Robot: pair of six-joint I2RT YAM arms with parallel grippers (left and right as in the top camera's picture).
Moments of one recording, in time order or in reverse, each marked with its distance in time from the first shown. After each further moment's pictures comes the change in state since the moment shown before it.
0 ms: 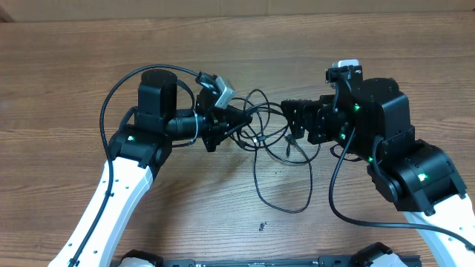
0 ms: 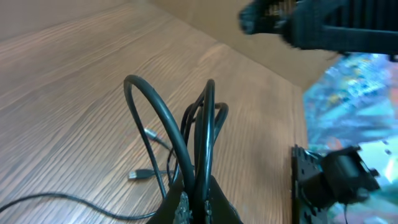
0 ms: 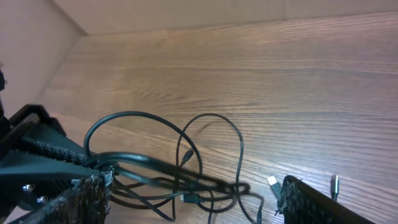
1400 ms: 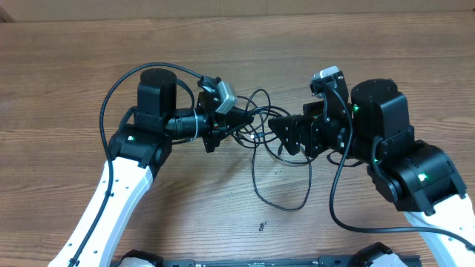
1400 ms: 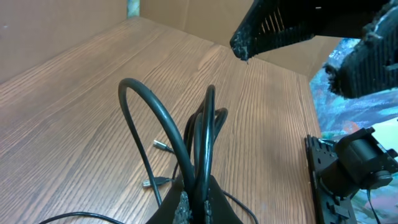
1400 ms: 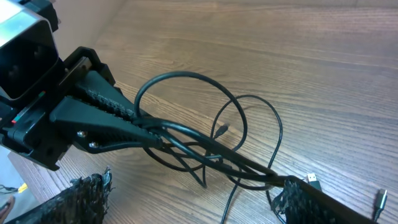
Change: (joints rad) left arm 0.000 0.000 0.000 0.027 0.015 0.132; right arm 0.000 0.000 0.000 -0.034 -0.205 -0.124
